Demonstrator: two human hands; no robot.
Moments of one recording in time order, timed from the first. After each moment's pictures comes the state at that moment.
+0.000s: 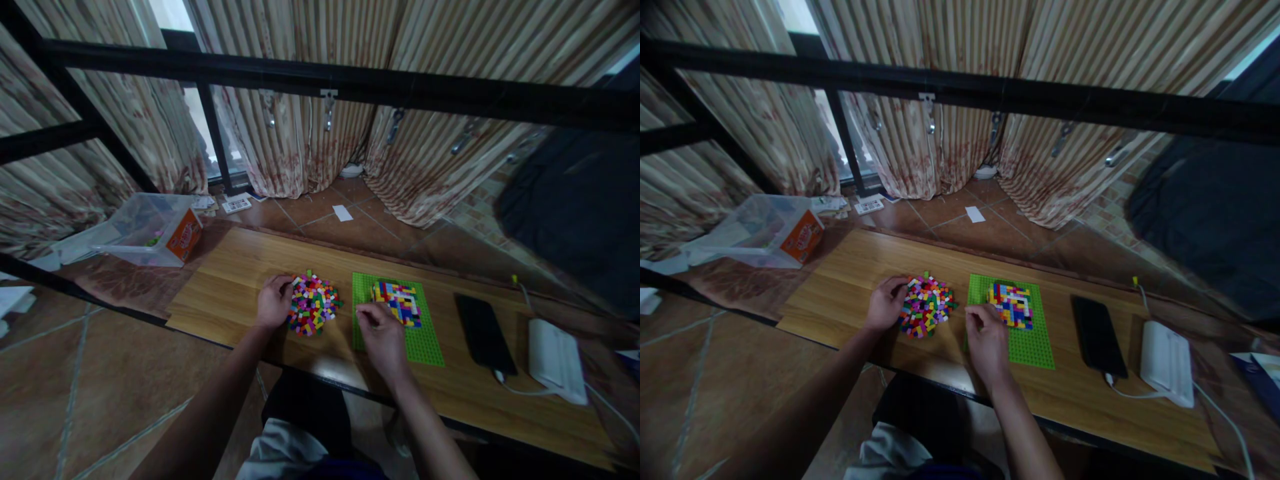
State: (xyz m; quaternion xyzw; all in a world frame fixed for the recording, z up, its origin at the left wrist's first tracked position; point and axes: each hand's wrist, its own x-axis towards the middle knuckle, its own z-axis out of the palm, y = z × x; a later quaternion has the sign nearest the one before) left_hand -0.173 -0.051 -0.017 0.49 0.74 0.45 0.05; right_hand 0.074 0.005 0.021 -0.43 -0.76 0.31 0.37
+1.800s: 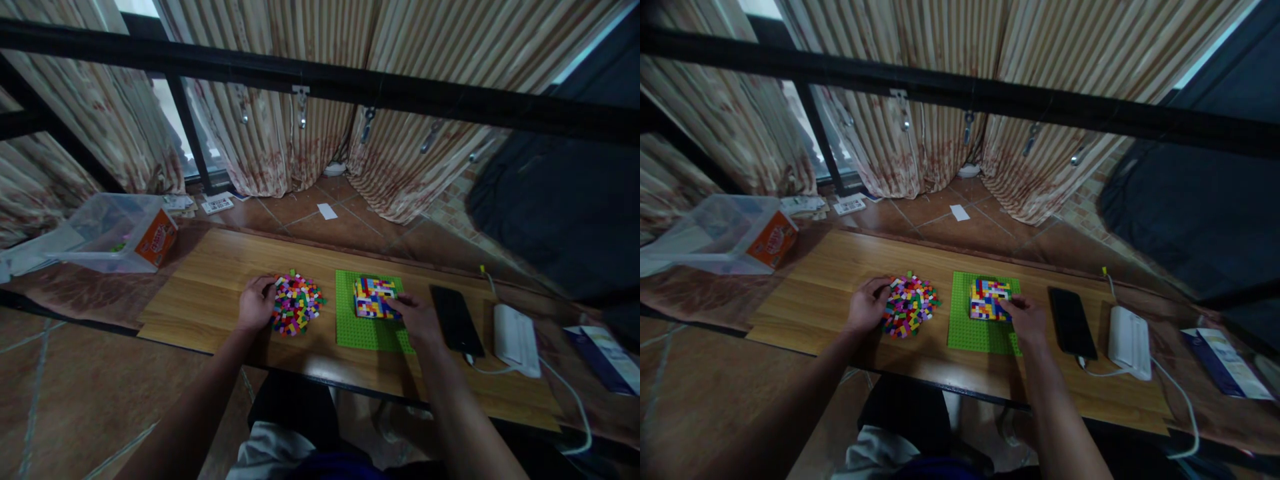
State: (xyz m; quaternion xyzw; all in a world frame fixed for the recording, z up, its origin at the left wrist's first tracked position) left_hand -0.175 -0.049 -0.018 0.50 0.75 0.43 0.04; right_hand 0.157 0.091 -0.007 -0.64 -0.52 0.39 0.41
